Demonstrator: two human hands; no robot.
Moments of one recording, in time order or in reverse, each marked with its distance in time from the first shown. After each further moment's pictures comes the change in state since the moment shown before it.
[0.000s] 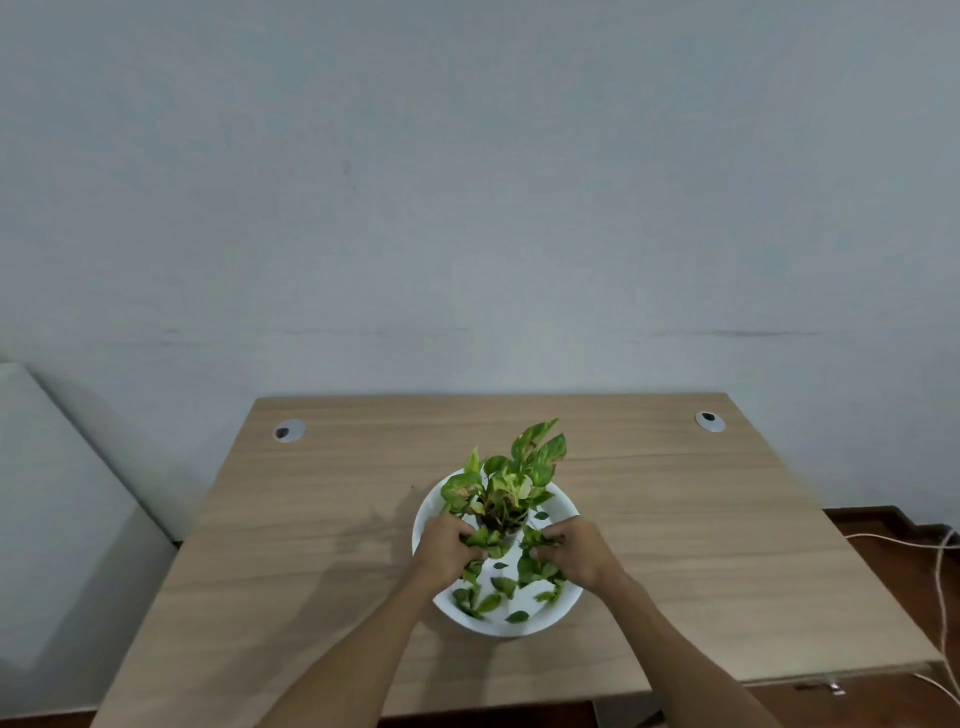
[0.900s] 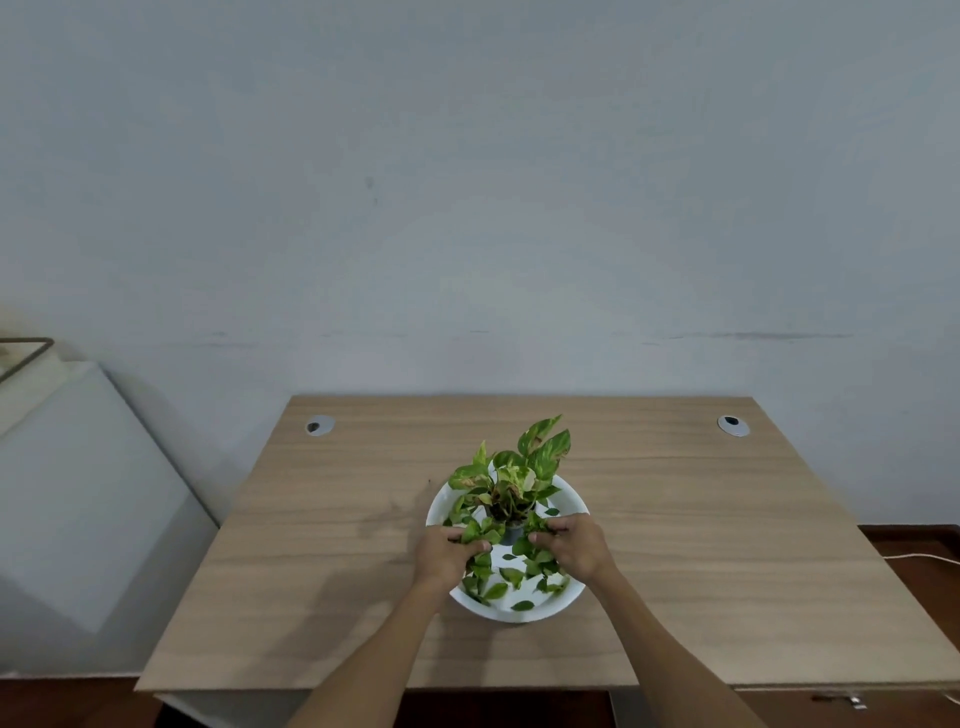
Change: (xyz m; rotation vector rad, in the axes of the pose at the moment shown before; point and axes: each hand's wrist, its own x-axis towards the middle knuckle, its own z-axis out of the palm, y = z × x) left_hand -0.055 0.030 0.004 -0.396 0.199 -0.327; right_hand -0.007 0.000 0.010 0.217 0.055 0.071
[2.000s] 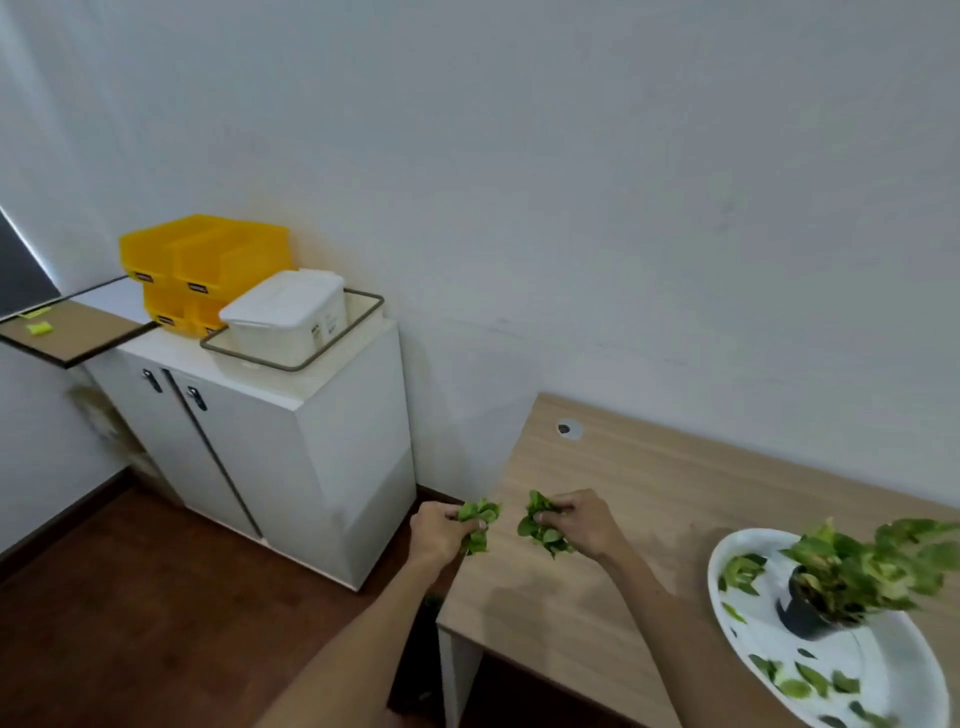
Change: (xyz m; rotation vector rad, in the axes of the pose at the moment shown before) left_hand 0.014 -0.152 -0.387 -0.053 0.407 -0.109; right_hand -0.016 -0.268 0.315 -0.229 -0.313 -0.379
